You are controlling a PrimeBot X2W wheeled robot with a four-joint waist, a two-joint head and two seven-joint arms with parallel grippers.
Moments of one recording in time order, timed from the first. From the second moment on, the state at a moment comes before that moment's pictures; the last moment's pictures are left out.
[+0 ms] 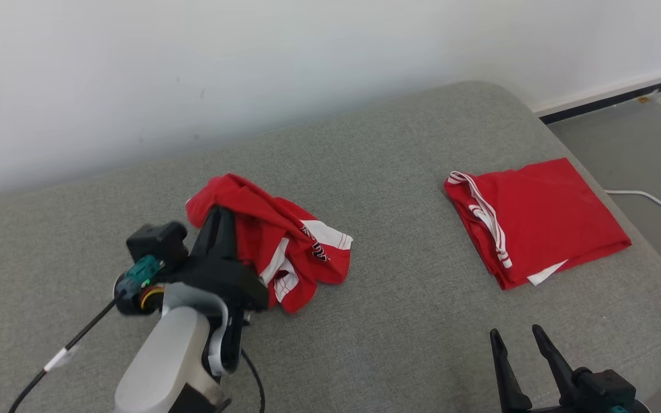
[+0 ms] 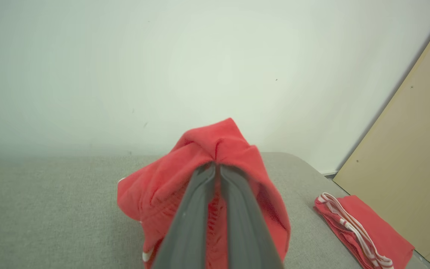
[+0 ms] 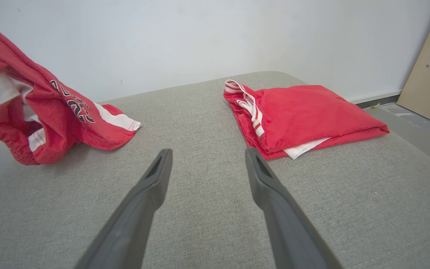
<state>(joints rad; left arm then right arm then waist) -0.56 0.06 -0.32 0.61 -0.59 0.05 -0.26 0.04 -0.07 0.07 0.18 0.18 0.13 -0.18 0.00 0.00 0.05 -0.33</state>
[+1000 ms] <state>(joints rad) -0.75 0.06 -0.75 0.70 -0.72 0.07 -0.26 0.06 -0.06 0.08 0.19 0.18 0.13 -0.18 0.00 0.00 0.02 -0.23</state>
